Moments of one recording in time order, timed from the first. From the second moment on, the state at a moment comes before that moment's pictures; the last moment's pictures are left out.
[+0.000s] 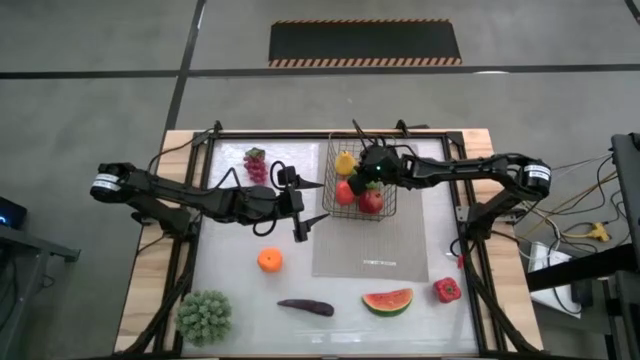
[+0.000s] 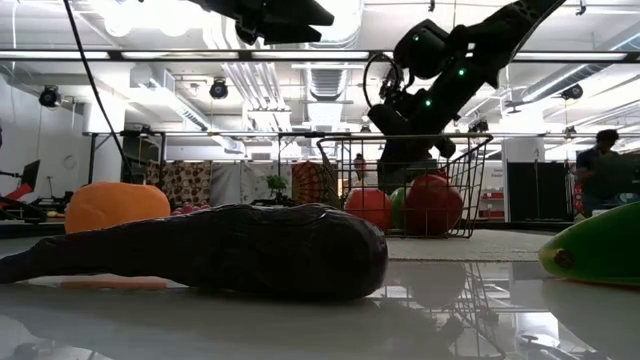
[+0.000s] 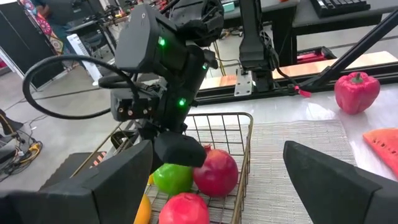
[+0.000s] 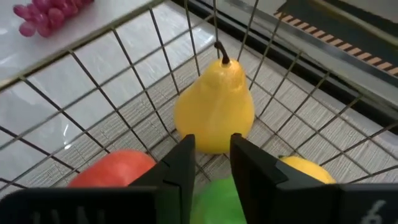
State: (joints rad) left arm -0.13 1.34 0.93 0.22 -0.40 0.17; right arm -0.33 1.53 0.86 -0.05 0.29 0.34
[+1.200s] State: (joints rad) left arm -0.39 1.36 1.04 -0.61 -0.27 -0.59; right arm 0.18 1.04 0.76 -0.25 0.29 0.07
